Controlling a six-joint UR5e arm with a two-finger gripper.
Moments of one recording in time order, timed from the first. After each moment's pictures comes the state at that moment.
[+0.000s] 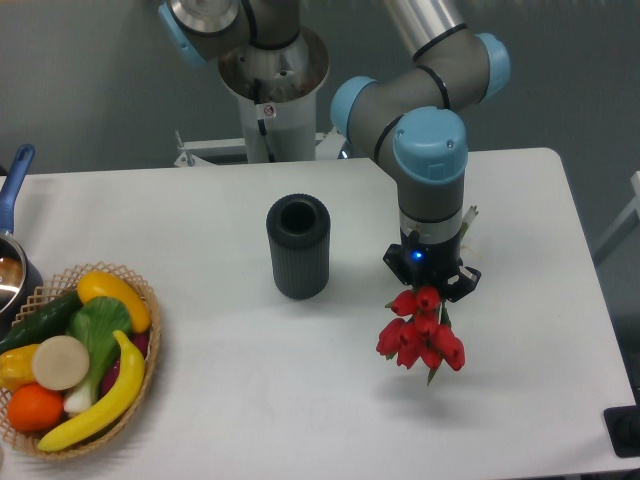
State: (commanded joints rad) arm 2.57 -1.92 -1.67 -0.87 1.58 1.08
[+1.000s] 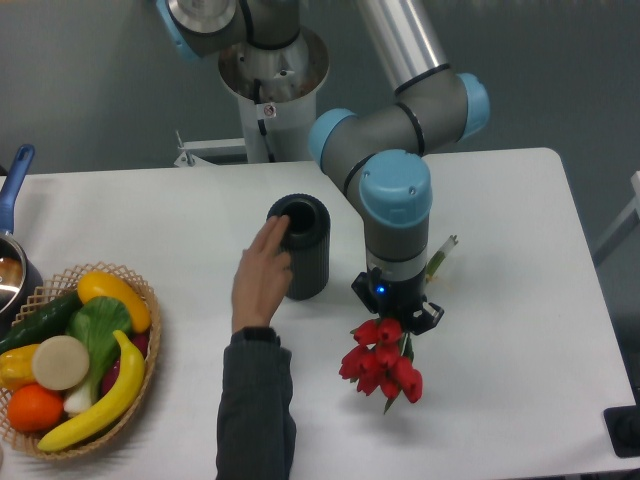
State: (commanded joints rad) arm 2.46 -2.03 -1.61 -0.86 1.58 1.07
